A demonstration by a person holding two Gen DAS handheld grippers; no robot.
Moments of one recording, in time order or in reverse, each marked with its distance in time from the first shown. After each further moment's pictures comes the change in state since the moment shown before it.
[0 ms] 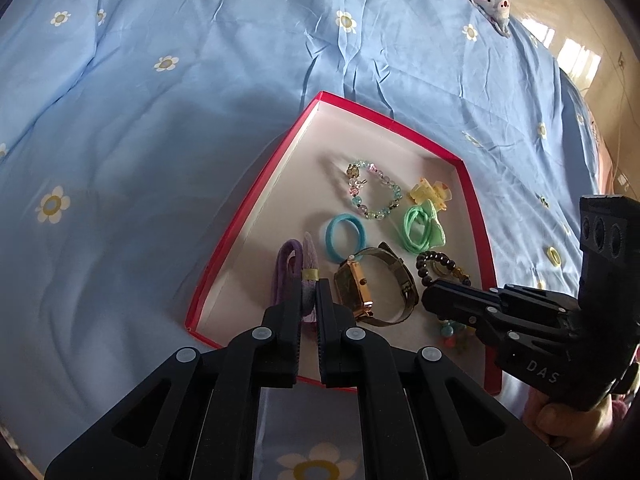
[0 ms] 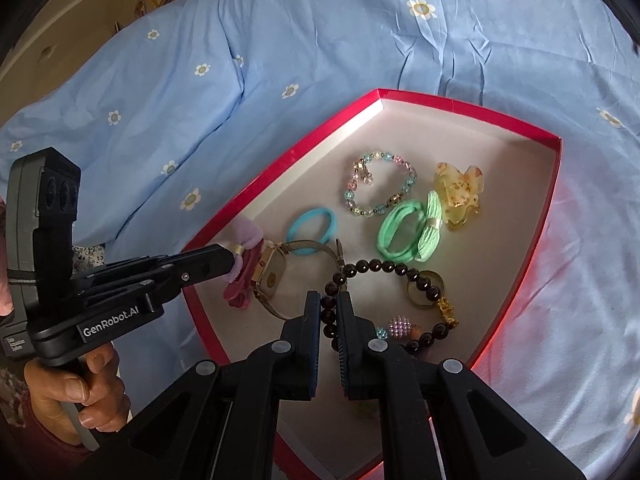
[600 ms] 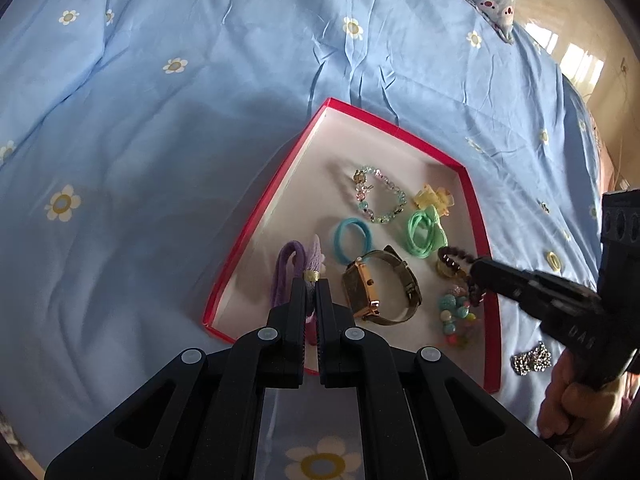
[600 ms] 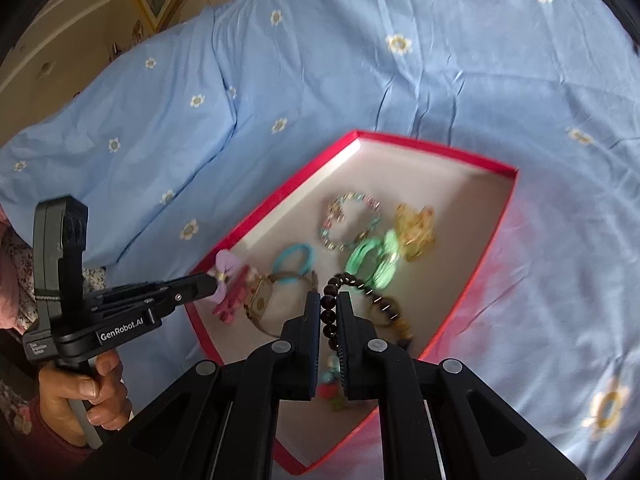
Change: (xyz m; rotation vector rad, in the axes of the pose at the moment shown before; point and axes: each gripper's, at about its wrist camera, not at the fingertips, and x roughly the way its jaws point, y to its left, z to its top) left arm -0.007 0.005 0.000 -0.016 -0.010 0.007; right arm -0.031 -0.013 0.008 0.017 -0.084 -0.015
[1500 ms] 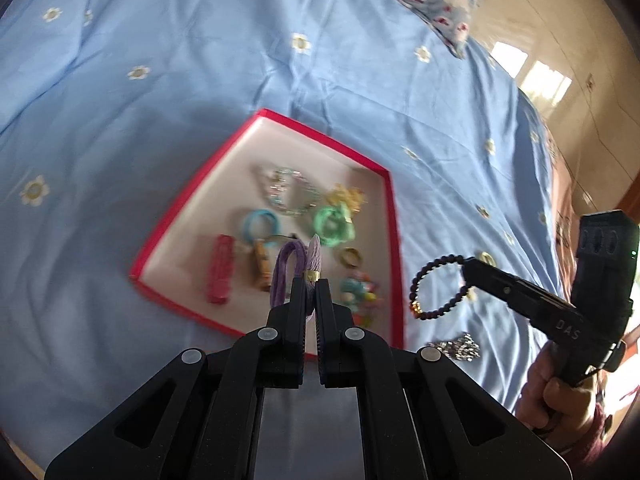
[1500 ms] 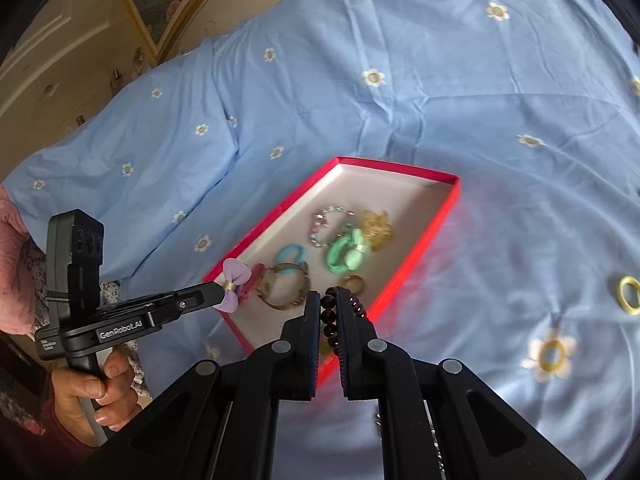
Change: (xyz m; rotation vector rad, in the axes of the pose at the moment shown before) left arm -0.041 -0.037 -0.014 -0.035 -0.038 -0.158; right arm -0.080 -0.014 -0.020 0.035 -0.110 -0.003
